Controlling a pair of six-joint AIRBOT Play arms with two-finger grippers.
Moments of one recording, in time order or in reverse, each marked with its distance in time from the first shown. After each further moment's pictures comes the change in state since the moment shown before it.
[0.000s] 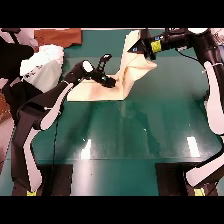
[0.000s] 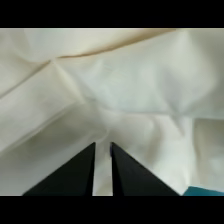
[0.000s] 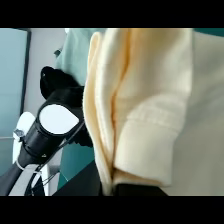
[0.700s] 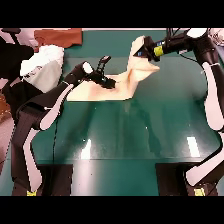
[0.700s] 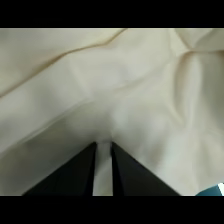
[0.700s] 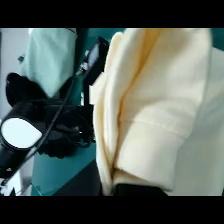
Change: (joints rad) left arm 0.002 0.004 -0.054 0.000 0.047 -0.020; right arm -0.040 -0.034 0.000 -0.009 -0.055 -0.092
